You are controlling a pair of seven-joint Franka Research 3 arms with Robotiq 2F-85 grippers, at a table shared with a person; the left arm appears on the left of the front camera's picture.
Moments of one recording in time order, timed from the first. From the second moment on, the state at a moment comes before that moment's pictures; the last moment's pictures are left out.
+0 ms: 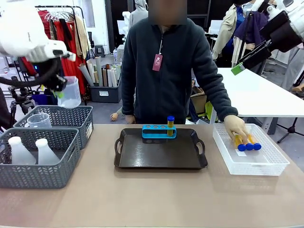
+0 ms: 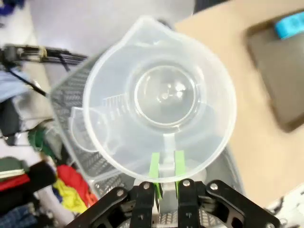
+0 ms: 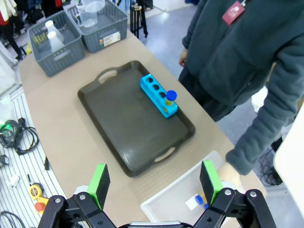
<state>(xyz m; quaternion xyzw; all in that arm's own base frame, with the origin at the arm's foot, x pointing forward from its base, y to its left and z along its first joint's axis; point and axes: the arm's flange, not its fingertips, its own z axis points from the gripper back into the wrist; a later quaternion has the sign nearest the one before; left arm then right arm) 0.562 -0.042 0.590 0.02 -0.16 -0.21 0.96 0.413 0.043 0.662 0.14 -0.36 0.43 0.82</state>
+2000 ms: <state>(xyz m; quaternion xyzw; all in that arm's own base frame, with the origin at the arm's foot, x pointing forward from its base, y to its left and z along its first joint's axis) 0.466 -0.121 0.796 0.02 -0.16 -0.49 0.86 0.413 0.043 0.662 0.14 -0.36 0.43 0.82</state>
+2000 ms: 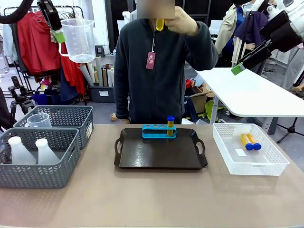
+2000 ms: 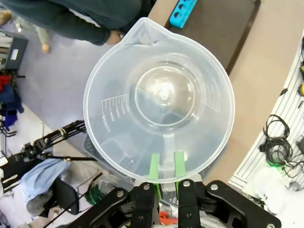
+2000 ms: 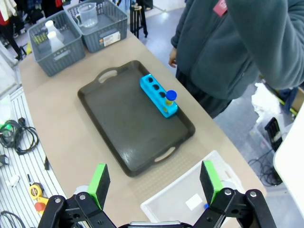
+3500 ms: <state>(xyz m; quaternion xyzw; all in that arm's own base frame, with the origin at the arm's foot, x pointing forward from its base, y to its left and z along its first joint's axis) 0.479 -0.324 0.623 -0.03 -0.10 -0.61 0.78 0.413 0.044 0.662 0.14 -0.36 0.43 0.82</state>
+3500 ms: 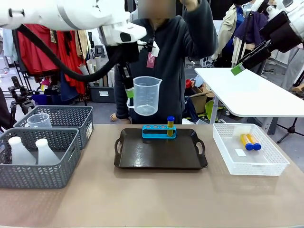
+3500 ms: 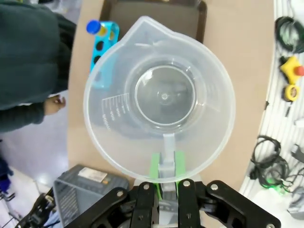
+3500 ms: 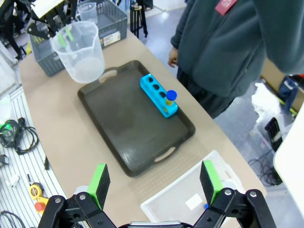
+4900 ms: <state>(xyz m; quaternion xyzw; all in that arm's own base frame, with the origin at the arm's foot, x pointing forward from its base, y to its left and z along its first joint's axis) 0.492 -0.366 0.534 -0.06 -0.08 -0.62 0.77 0.413 0.044 0.662 0.14 -0.36 0.43 0.82</state>
